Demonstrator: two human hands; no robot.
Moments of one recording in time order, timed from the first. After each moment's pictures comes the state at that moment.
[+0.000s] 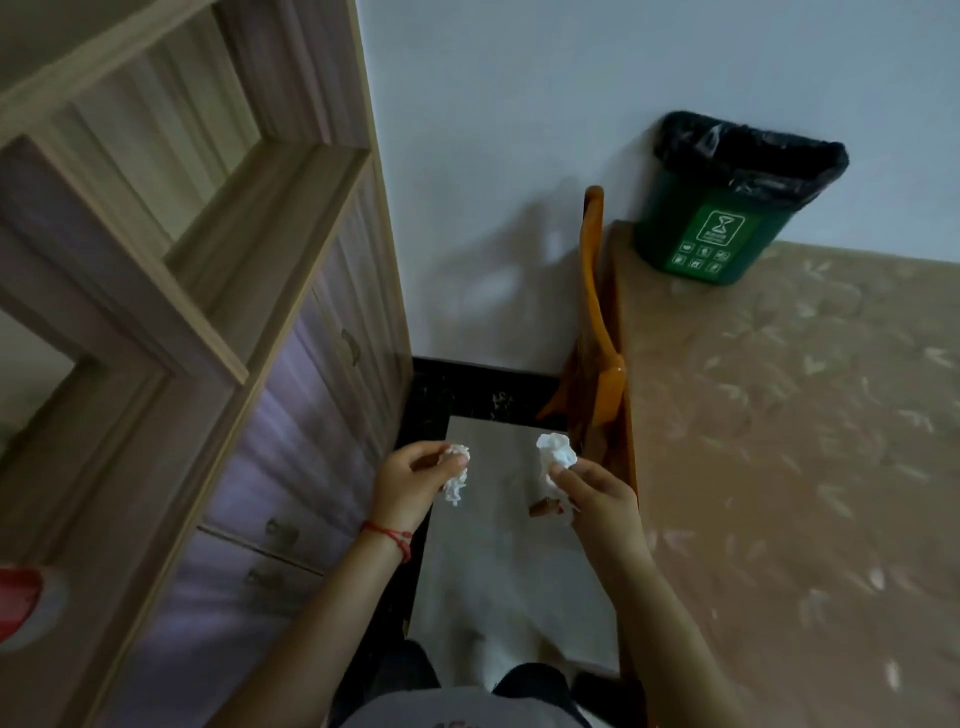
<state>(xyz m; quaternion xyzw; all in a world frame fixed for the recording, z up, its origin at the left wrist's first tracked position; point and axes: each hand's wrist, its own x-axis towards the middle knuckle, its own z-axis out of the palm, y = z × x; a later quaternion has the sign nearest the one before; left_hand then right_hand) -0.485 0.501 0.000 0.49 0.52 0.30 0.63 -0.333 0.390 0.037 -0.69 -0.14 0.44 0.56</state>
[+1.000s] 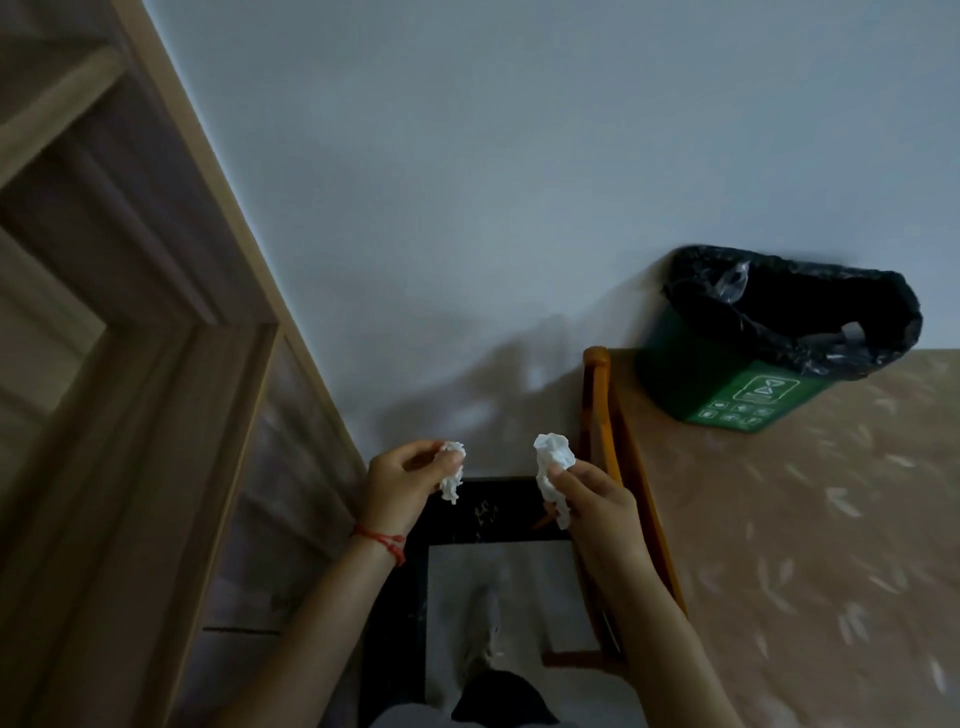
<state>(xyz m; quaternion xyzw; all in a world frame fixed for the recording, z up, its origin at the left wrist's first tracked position) -0.303 0.854 0.025 0.52 0.46 0.28 0.66 -0.179 0.719 0.050 -0.69 -0.10 0.40 0.60</state>
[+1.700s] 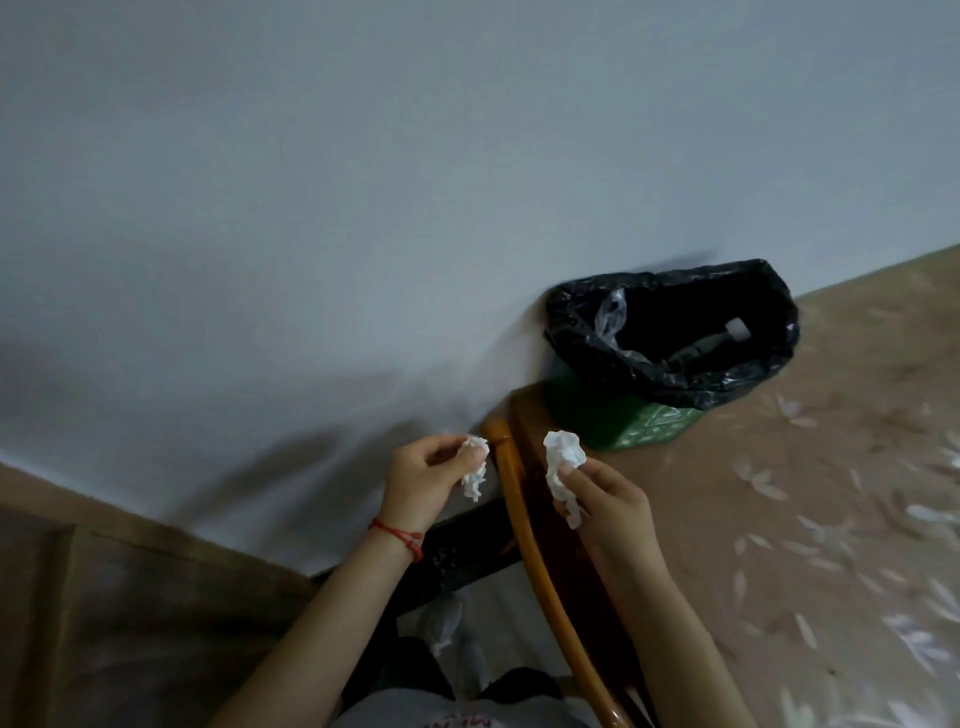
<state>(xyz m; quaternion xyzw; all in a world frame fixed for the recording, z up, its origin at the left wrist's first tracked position) -0.115 0.902 0.044 0.64 0.33 0.15 0.67 -0.046 0.735 0.050 -0.67 0.03 0.31 0.68</state>
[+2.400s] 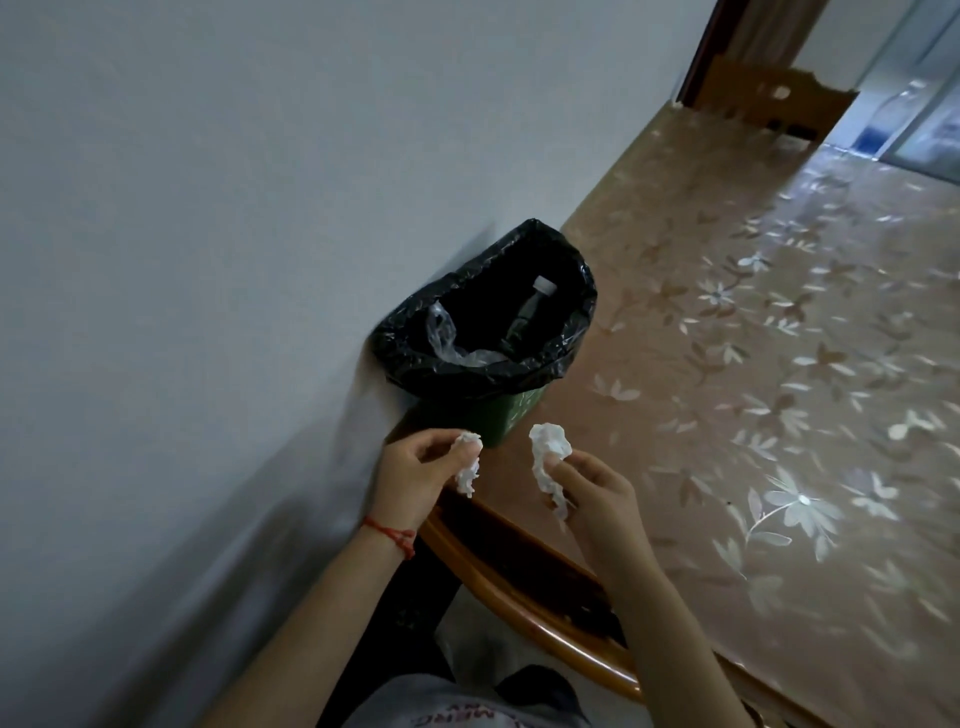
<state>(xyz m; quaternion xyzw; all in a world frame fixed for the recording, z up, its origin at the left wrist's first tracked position) -0.016 0.892 0.064 0.73 0.11 -0.07 0.67 -0.047 0.719 0.059 -0.63 0.23 0.09 0.74</state>
